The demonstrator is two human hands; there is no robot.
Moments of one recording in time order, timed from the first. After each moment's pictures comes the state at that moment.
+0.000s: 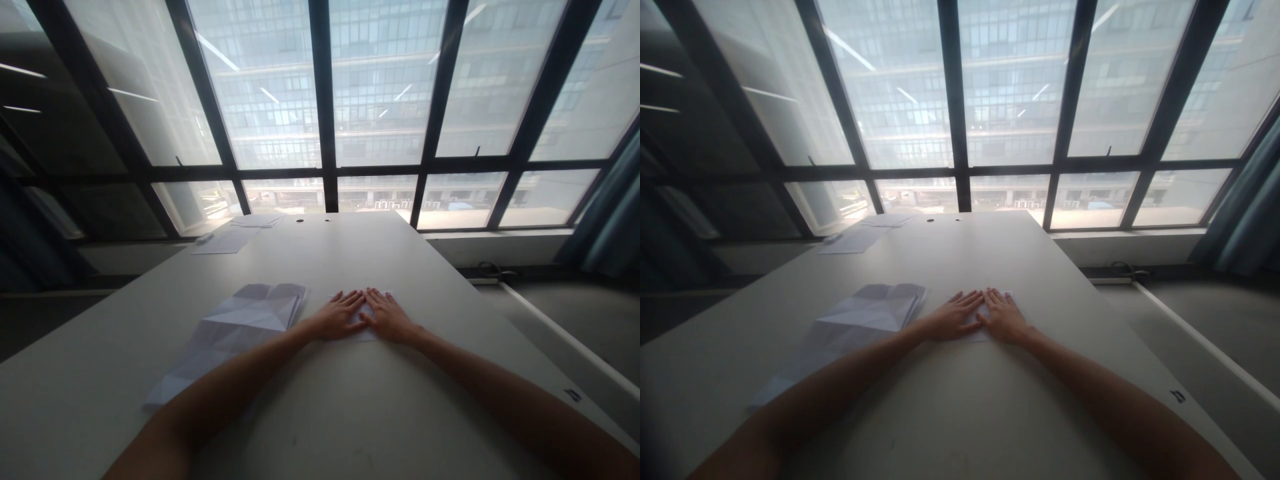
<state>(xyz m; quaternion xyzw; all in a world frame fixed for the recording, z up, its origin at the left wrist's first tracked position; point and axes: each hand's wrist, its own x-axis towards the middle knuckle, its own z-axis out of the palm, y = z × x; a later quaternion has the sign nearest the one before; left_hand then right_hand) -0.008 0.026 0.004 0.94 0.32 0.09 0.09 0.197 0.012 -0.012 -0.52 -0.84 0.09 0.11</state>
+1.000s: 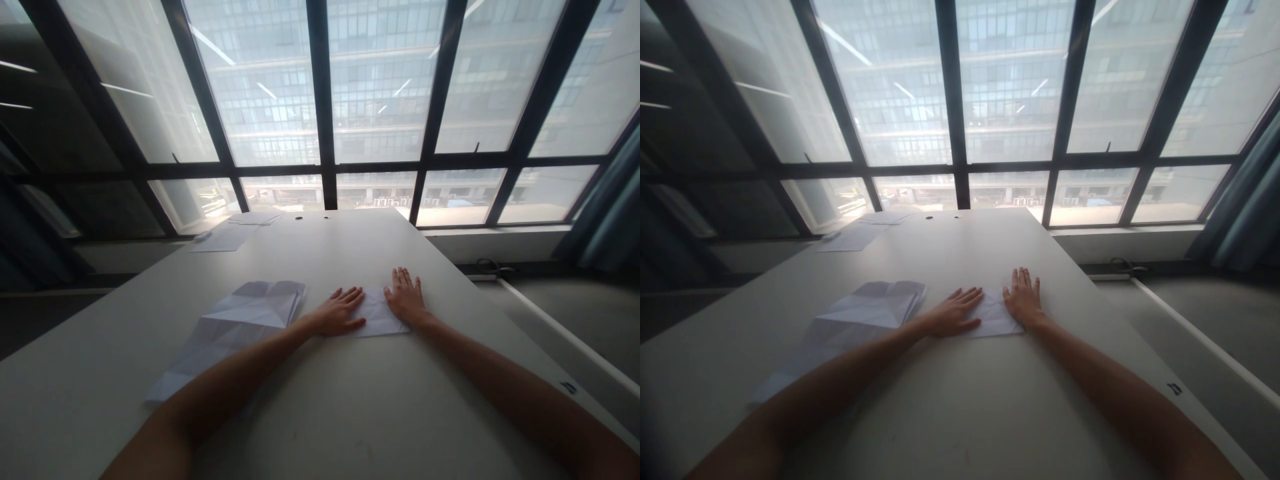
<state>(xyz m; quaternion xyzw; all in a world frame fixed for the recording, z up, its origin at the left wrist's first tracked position) -0.011 0.034 -0.002 0.94 0.32 0.05 0.08 0.234 0.045 -0.024 -0.68 -0.70 -0.05 0.18</state>
